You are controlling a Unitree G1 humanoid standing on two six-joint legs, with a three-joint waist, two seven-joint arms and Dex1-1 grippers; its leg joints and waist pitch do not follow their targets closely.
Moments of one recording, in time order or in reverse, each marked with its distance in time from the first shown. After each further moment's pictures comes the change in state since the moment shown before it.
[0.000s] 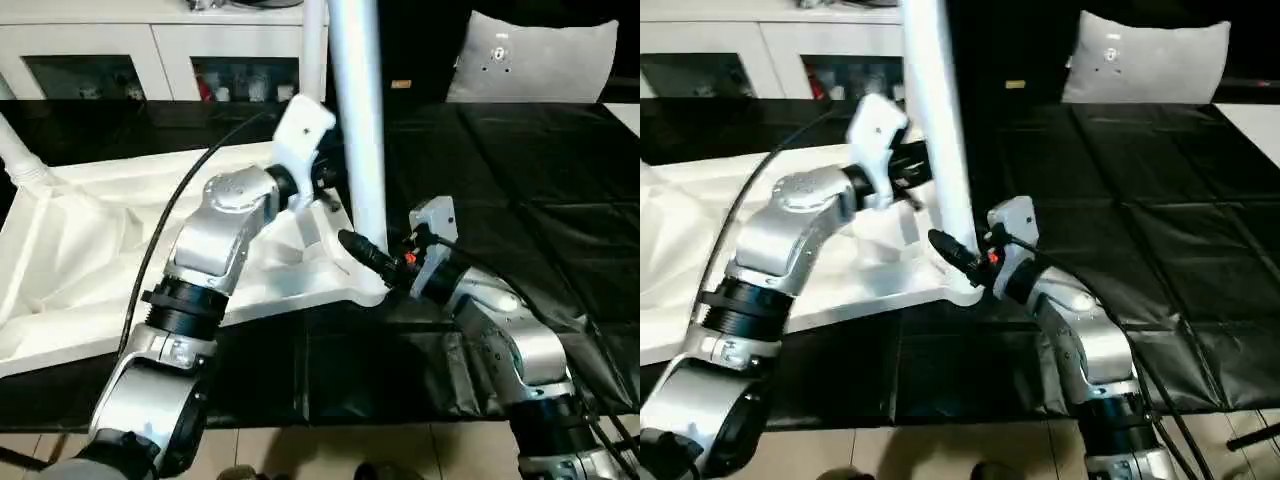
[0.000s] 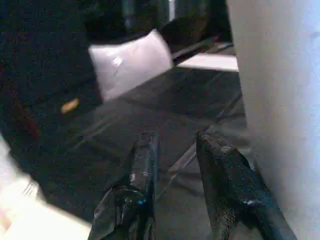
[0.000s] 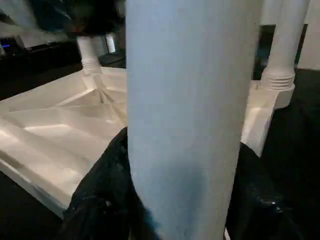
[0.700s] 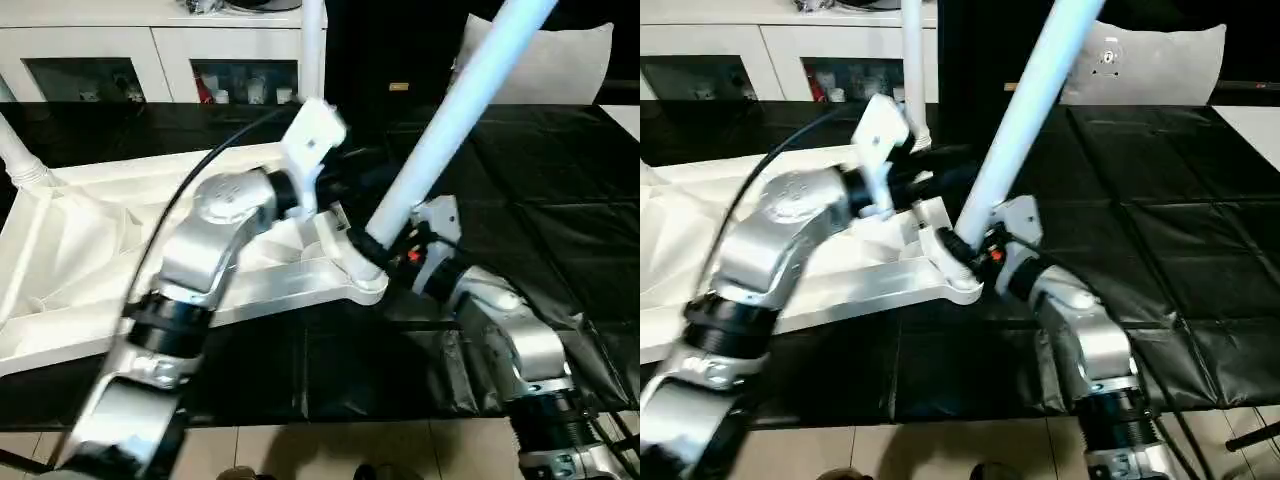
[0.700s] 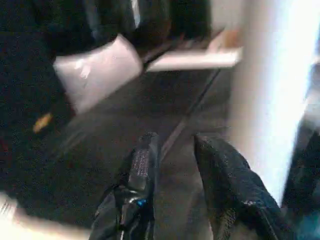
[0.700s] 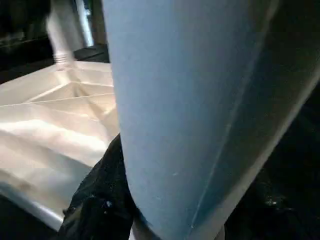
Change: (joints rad) left arm 0.089 0.115 -0.049 -0.058 0.003 -0.035 -0.102; right arm -0.011 -0.018 -0.035 0.054 -0.025 -0.019 -0.046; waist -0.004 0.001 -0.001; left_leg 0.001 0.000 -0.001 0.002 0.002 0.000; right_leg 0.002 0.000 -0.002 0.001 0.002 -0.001
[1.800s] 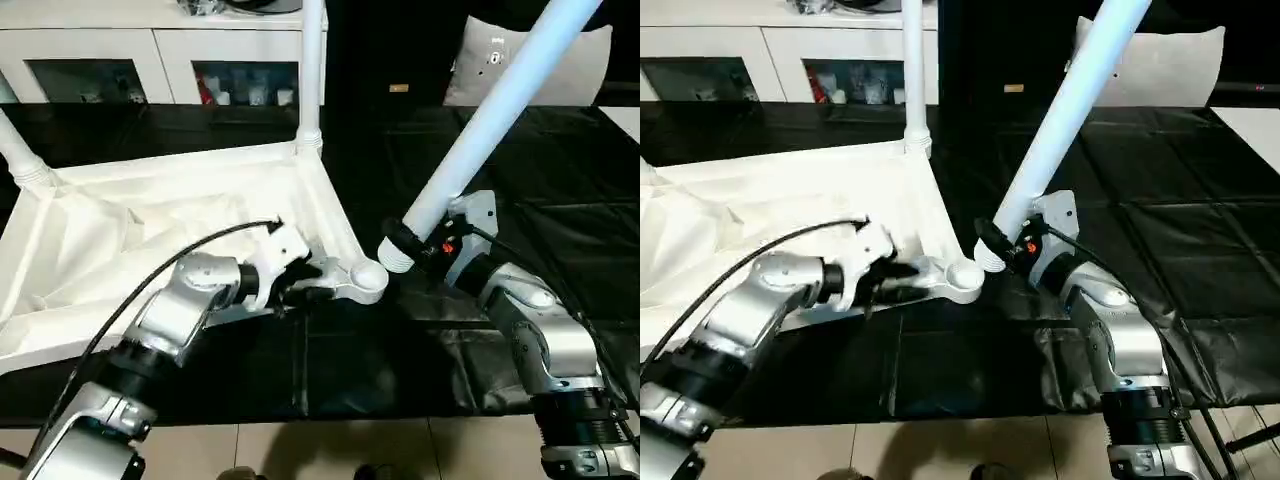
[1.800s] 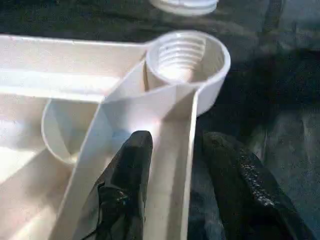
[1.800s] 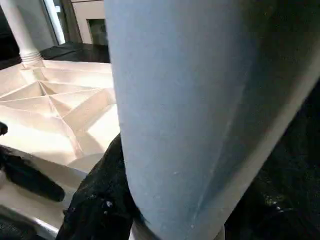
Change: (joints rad) left arm 0.171 0.126 -0.159 0.151 0.073 -0.015 -0.203; right arm 0.001 -0.051 -0.065 0.018 0.004 0.004 -0.009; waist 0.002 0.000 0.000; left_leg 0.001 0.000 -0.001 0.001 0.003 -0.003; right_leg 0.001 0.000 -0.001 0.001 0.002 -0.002
